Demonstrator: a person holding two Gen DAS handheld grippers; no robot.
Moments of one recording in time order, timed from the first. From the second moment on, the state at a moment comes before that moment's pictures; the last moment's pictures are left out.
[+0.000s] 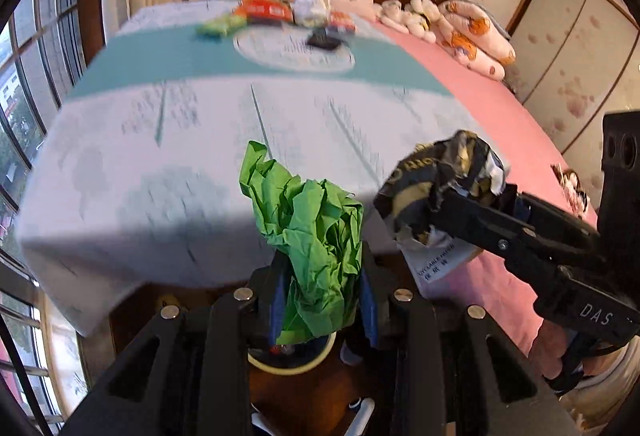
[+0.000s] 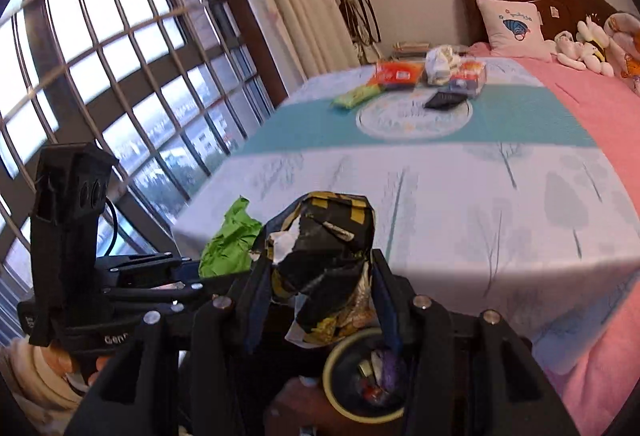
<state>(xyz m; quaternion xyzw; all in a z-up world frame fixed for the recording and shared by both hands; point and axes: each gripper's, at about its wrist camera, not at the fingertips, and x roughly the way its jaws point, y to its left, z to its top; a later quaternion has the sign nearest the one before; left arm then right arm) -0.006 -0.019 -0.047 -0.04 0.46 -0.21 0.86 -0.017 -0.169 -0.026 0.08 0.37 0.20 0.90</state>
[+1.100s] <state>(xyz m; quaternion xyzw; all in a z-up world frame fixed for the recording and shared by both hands) 0.034 -0.036 -0.277 0.02 0.60 -0.16 0.79 -0.001 -0.180 -0.304 0.12 0.60 0.06 0.79</state>
